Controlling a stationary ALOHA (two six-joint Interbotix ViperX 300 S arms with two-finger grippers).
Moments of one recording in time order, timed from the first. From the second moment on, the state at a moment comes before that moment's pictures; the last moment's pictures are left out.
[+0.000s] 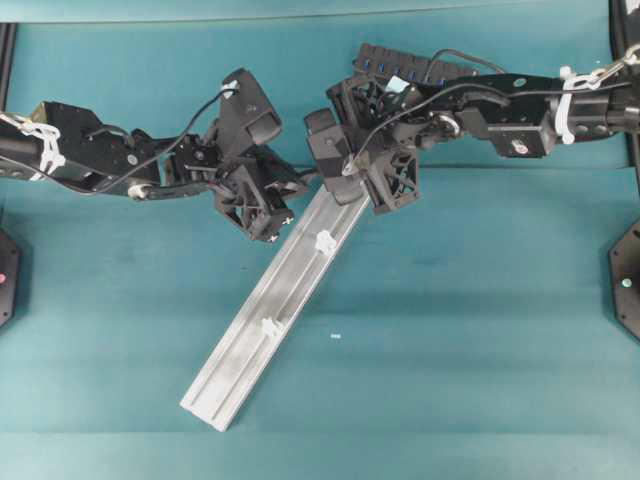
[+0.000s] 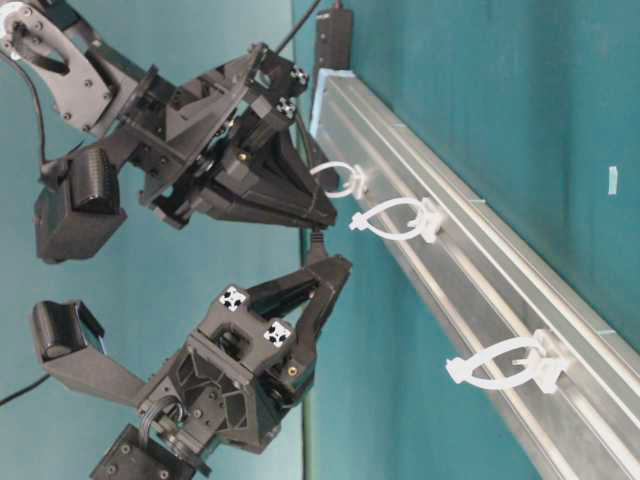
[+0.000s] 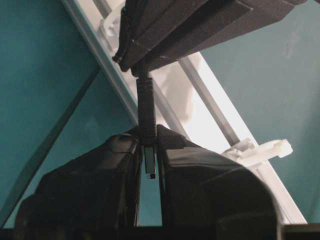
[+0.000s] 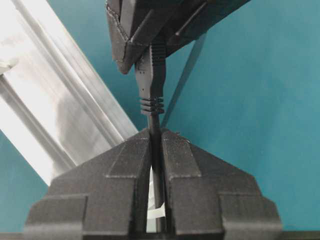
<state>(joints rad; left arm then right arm) 0.24 0.12 0.67 0.02 -0.20 -0.32 -0.34 0.18 0.43 0.26 0.37 -1.04</state>
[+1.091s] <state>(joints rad) 0.12 -0.10 0.85 0.02 -0.13 -0.35 -0.34 0.18 0.43 0.19 0.49 -1.23</state>
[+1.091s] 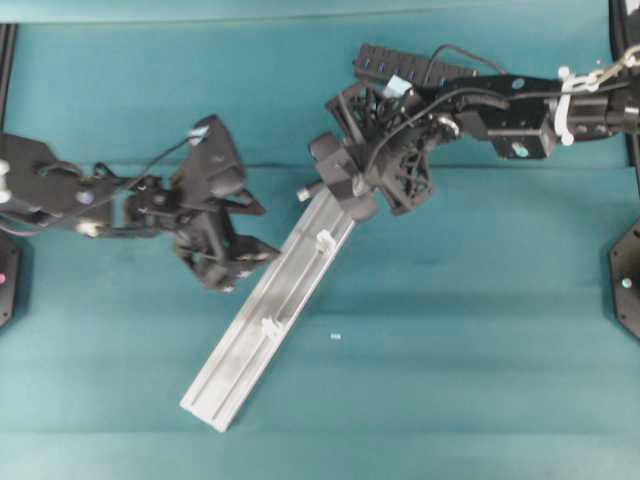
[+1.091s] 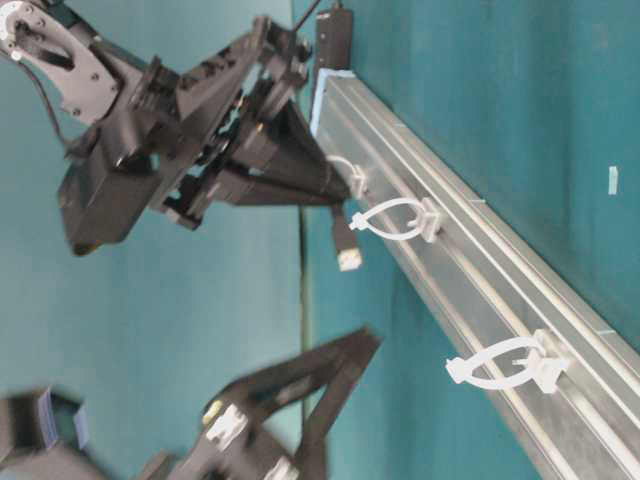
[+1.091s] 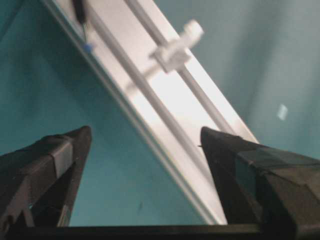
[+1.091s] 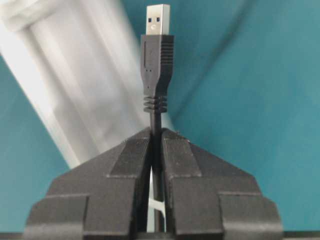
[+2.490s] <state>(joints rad) 0.07 -0.62 1.02 0.02 0.08 -0.35 -0.30 0.16 0.46 0.19 0.55 -1.43</state>
